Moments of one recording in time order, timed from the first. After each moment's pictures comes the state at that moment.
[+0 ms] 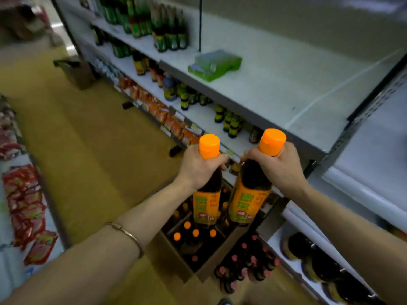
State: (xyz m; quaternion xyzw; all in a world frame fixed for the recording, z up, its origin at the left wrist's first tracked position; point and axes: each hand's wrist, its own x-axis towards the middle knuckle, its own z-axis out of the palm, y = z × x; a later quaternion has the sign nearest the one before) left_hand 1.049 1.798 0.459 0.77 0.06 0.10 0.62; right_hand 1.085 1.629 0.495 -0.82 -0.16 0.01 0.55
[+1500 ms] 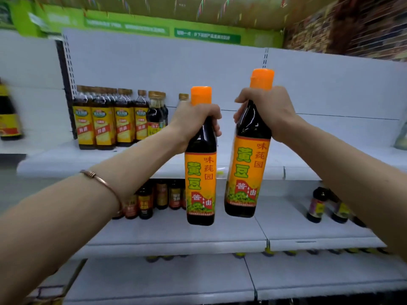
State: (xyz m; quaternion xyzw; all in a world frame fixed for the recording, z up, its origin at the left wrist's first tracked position) left_hand 0.825 1.135 0.857 0.61 -0.38 -0.10 0.69; right_hand 0.732 1.007 0.888 -0.77 0.08 -0.39 0.50
